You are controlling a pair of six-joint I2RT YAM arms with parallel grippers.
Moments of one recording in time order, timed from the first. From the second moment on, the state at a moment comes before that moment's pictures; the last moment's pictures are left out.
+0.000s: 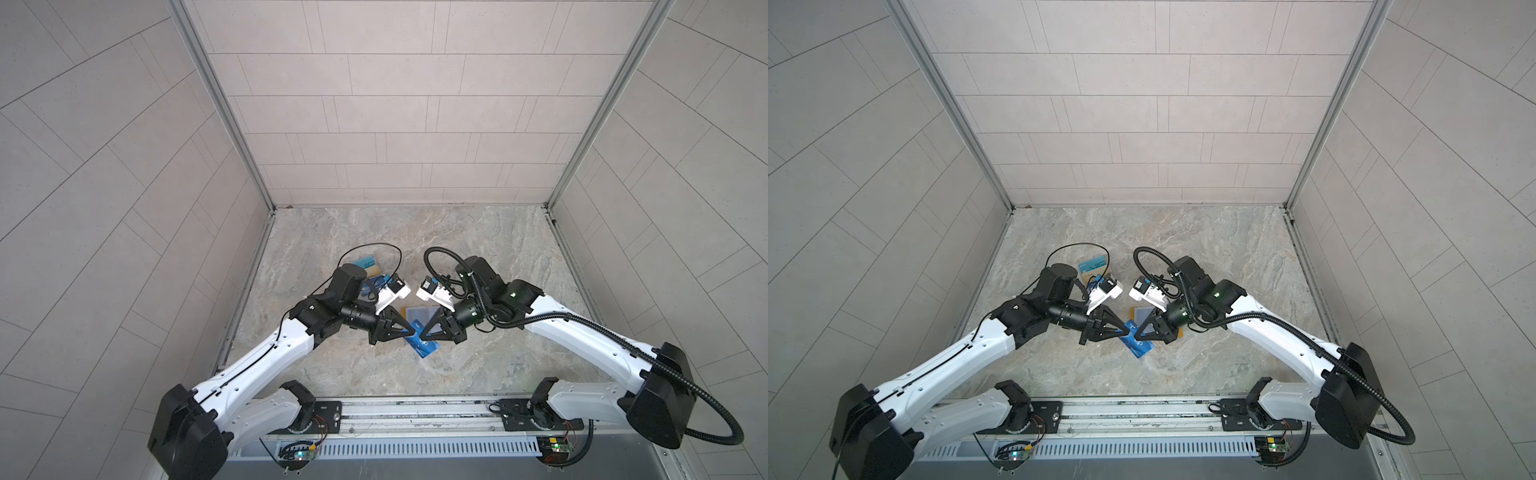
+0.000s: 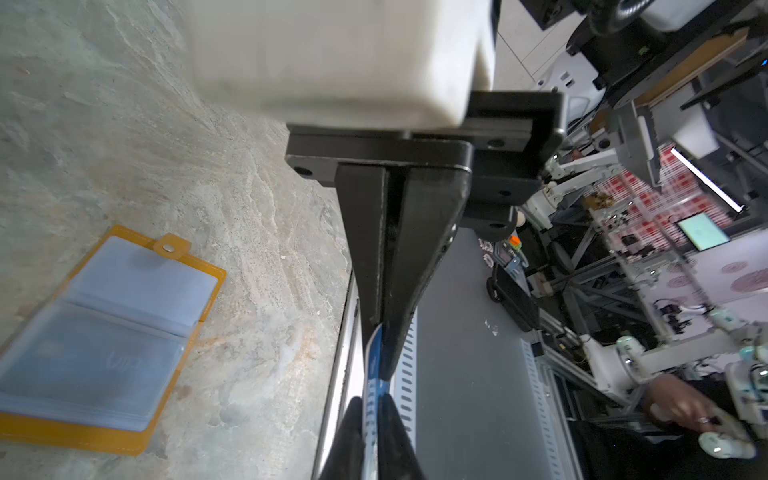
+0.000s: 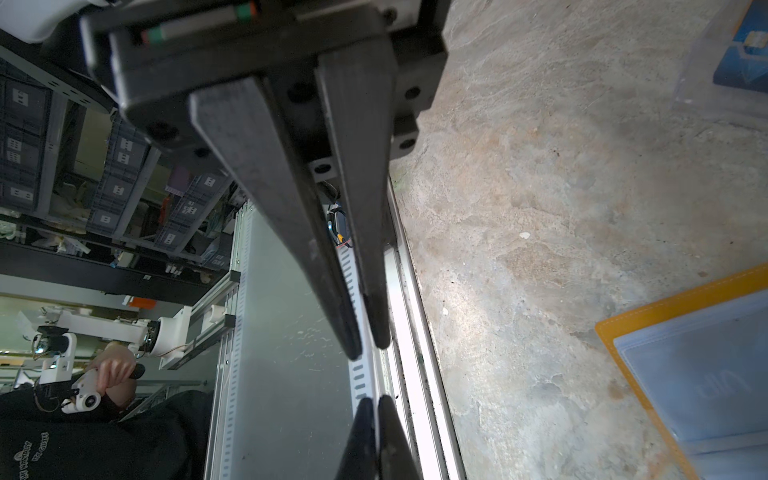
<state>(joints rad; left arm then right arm) -0.62 1.06 0.77 -0.40 0.98 -0.06 0.70 1.25 0.98 -0.62 -0.91 0.05</state>
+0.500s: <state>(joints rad) -0.62 1.04 0.75 -0.27 0.87 -0.18 0.58 1.18 0.84 -0.43 -0.83 0.19</state>
